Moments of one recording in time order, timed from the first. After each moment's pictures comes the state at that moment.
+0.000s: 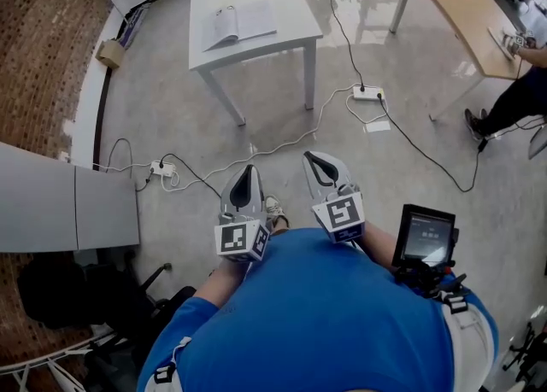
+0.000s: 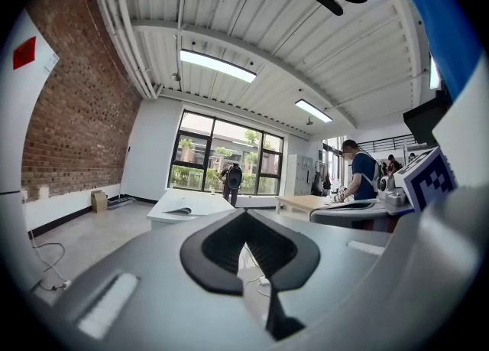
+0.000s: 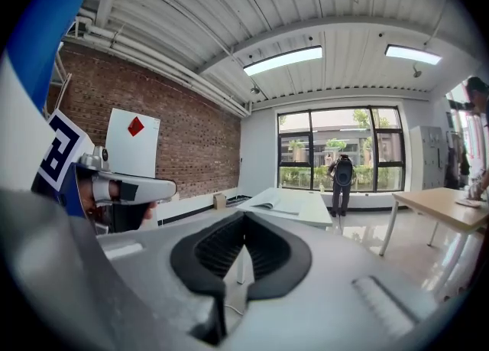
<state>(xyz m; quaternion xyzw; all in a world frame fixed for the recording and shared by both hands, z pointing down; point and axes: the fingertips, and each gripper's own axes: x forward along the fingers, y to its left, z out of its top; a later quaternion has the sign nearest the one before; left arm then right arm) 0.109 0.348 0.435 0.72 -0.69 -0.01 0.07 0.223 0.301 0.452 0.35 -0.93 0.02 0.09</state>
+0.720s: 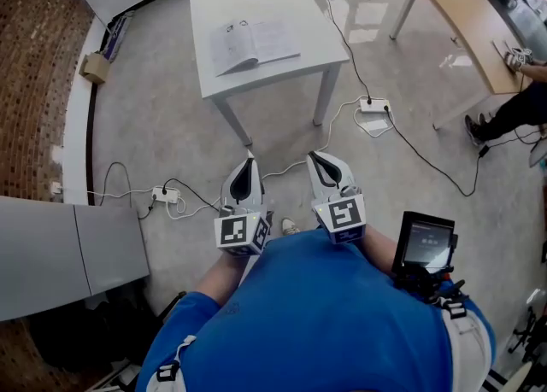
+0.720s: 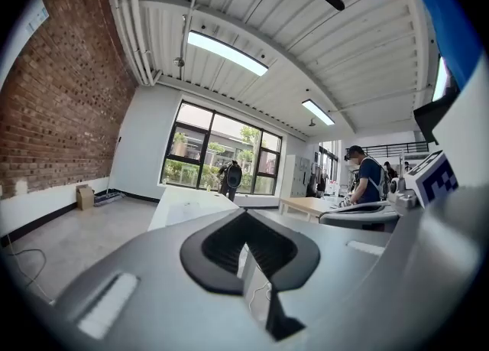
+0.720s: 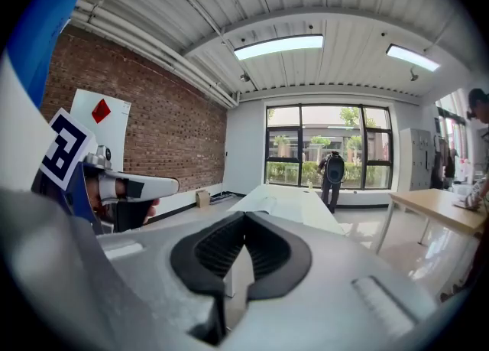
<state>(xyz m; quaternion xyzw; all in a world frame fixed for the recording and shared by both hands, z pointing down) -0.062 0.186 0.439 0.75 -0.66 -0.02 0.09 0.066 0.160 0.456 0.41 -0.90 0.03 0.12</state>
